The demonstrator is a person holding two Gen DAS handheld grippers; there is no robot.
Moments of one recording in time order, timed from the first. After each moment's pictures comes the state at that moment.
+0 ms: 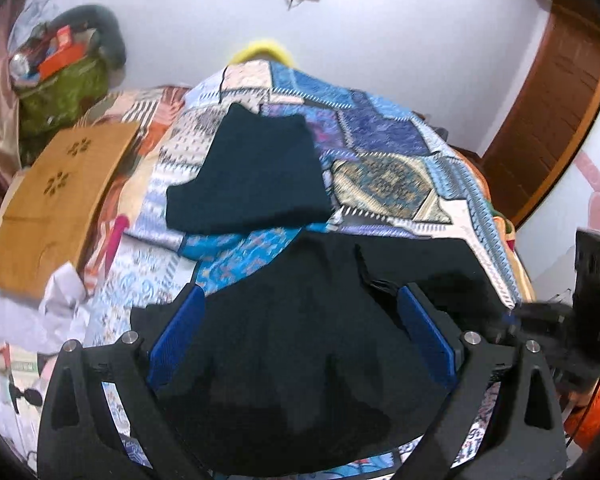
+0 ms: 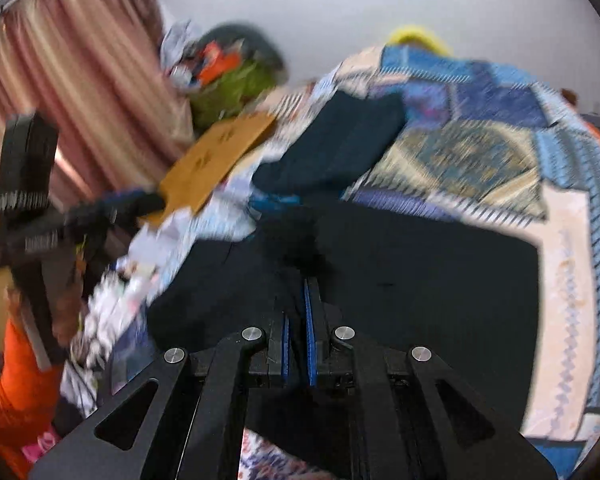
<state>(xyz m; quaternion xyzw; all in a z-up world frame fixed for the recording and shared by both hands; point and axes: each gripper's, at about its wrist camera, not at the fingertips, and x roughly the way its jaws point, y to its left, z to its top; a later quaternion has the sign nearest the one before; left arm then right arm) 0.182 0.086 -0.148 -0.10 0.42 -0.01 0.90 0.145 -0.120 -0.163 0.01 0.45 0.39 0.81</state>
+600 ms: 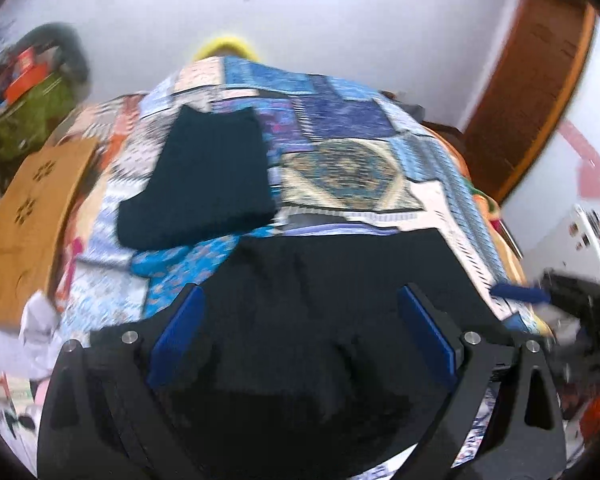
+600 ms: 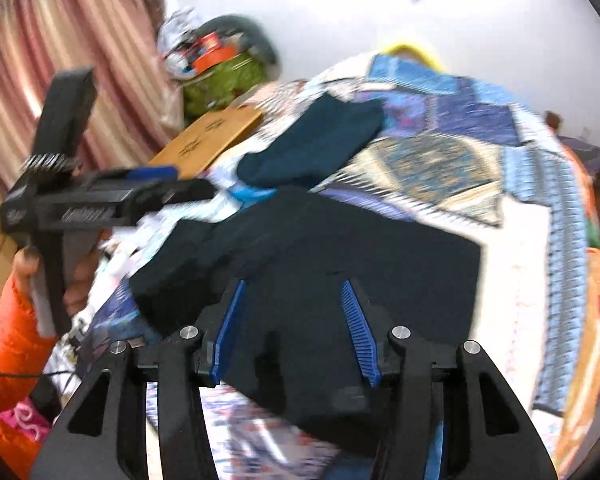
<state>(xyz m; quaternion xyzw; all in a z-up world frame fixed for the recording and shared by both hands) 0.217 0.014 -0.145 -0.05 0.43 -0.07 0.90 0.152 -0.183 -0.128 -0.02 0.42 0.34 0.84</state>
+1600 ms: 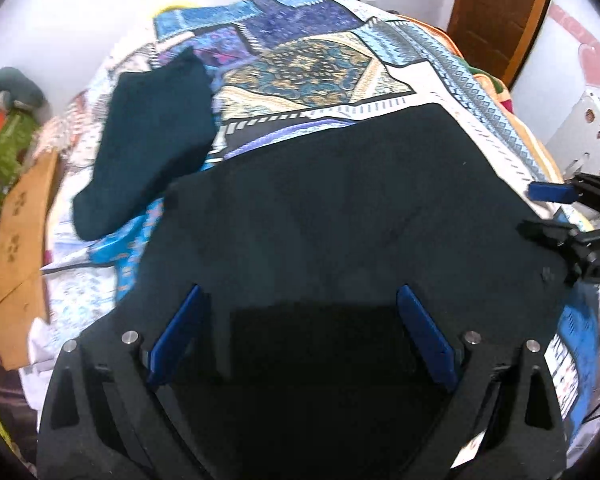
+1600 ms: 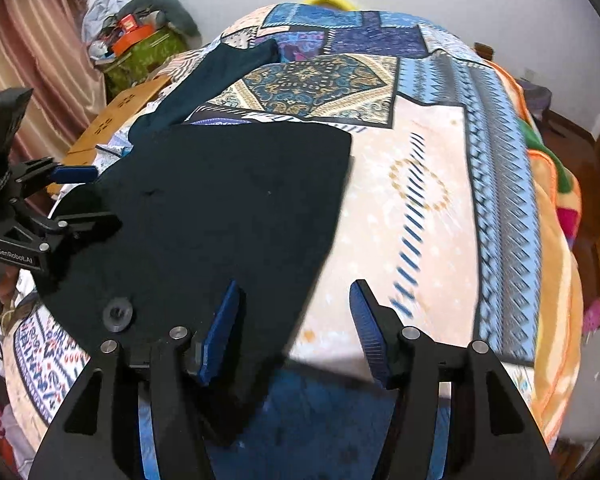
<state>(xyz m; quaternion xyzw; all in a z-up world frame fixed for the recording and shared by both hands) 0.225 -0.041 -0.219 0.09 0.53 -0.08 0.84 0.158 -0.252 -0.201 -0.02 0.49 0.25 0.83</state>
